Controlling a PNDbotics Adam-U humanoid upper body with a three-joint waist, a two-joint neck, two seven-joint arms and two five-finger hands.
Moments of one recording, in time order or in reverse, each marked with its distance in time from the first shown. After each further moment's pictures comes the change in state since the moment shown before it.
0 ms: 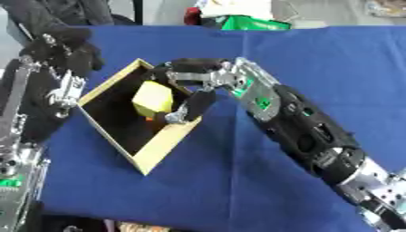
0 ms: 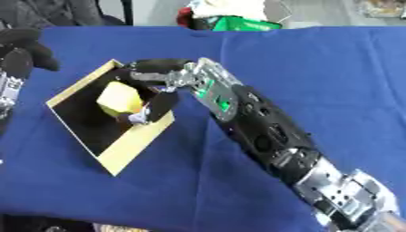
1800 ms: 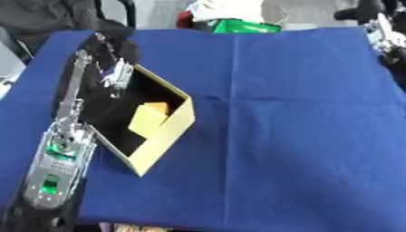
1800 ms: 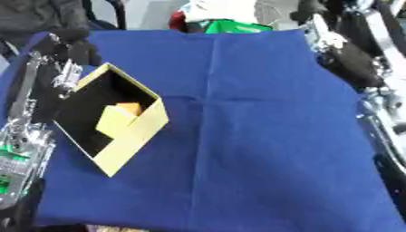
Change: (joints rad) left arm 0.097 0.035 0.088 0.026 -0.053 0.008 0.134; right arm 0.508 -0.248 -0.271 -0.779 -0.689 0.342 -0.564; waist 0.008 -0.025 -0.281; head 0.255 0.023
